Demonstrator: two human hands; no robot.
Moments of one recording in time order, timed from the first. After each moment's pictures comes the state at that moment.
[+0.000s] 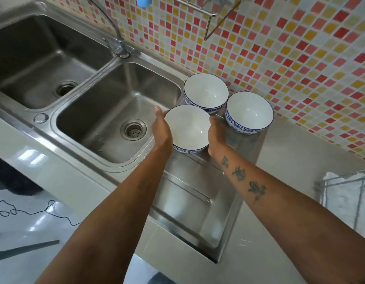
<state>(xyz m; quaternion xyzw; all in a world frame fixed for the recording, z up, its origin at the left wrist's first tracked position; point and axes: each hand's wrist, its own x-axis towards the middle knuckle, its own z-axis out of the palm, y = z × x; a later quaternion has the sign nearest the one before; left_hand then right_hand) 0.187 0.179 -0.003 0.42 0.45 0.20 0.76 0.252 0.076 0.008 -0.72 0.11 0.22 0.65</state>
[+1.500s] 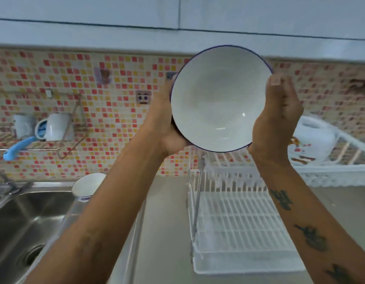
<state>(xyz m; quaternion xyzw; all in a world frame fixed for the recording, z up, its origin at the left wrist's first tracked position) 0.099 -0.163 0.387 0.49 -0.15 -0.14 0.85 0.086 -0.318 0.376 -0.55 -0.17 -0.49 0.65</state>
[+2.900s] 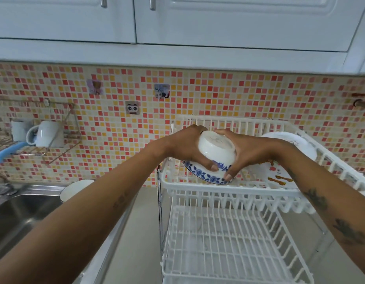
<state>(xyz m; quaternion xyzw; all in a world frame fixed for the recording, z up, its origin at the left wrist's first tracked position) 0.196 -0.258 0.352 0.92 -0.27 0.04 0.27 0.200 -0.472 0.362 -0.93 -0.27 0.11 0.20</state>
